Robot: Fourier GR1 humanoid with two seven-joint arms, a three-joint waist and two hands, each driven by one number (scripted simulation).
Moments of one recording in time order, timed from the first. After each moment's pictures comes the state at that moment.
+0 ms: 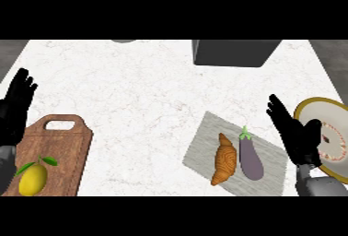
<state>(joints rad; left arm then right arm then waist) -0.21 0.63 -0.11 -1.29 0.41 0.28 -0.11 -0.09 -0.29 0.09 -1.44 -0.14 -0.05 0.13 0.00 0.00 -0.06</state>
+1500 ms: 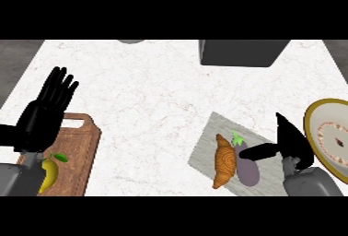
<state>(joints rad) -0.18 0.47 -0.14 -1.51 0.57 0.12 -0.10 -0.17 -0.33 0.27 -1.54 0.57 0.02 1.08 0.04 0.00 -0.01</state>
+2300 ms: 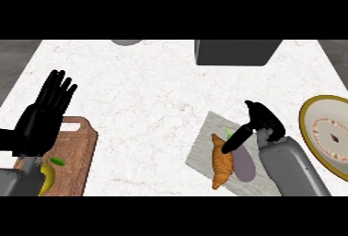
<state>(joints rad) -0.14 0.46 -0.13 -1.55 0.56 0.14 -0.07 -0.41 -0.20 0.25 -1.44 0.40 0.22 1.24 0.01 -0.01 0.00</state>
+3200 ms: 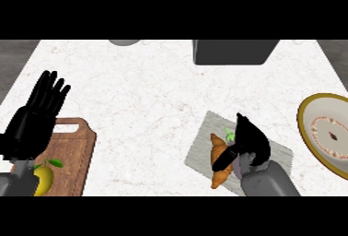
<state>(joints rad) -0.11 0.45 -0.08 -1.59 0.55 0.12 -0.05 -0.26 -0.09 0.36 -1.54 0.68 0.19 1.23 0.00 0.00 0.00</state>
